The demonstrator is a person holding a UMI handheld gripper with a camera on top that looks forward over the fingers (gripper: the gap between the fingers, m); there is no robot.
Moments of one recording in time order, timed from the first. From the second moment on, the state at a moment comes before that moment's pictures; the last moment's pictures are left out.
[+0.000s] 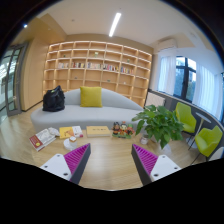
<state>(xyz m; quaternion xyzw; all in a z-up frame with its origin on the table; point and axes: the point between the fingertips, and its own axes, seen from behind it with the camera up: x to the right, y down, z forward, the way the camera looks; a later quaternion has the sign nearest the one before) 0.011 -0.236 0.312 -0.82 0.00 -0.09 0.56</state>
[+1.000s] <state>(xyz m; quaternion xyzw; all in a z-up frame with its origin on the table) -0.193 0.044 0.039 -0.87 0.00 0.06 0.48</state>
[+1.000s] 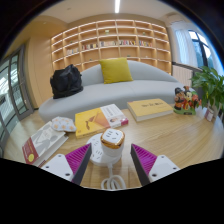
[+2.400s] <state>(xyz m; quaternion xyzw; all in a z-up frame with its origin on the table) -0.076 0.035 0.050 -0.86 -0.02 0.02 0.51</state>
